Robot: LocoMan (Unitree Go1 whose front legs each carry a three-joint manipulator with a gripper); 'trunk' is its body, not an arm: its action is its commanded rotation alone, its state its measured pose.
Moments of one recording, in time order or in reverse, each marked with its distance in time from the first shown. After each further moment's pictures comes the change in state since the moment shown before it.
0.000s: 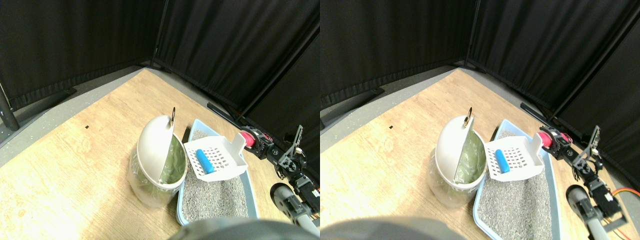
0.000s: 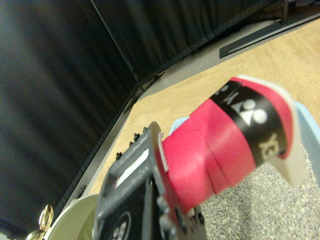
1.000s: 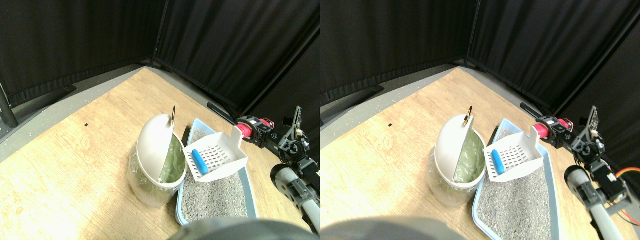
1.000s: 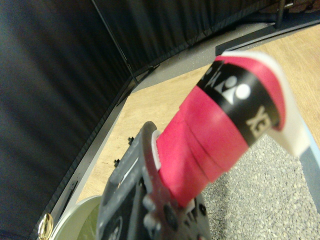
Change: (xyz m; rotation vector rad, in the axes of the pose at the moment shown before) right arm 0.006 0.016 0.023 -0.217 0.110 -0.014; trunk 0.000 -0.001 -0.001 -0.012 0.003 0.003
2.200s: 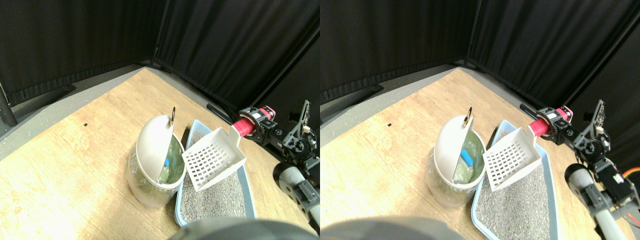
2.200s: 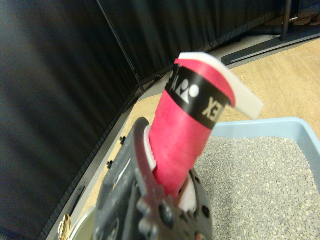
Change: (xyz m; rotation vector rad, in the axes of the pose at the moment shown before) right arm -0.010 0.008 0.016 -0.061 -0.074 -0.023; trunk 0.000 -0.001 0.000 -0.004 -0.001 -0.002
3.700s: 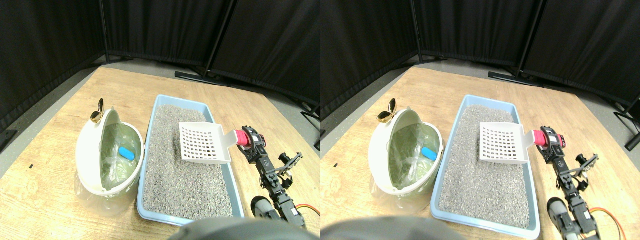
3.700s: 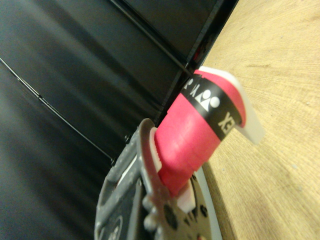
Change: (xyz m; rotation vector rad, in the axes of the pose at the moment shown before) right arm -0.092 -0.081 -0.156 0.509 -0.361 -0.500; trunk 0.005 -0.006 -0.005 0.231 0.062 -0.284
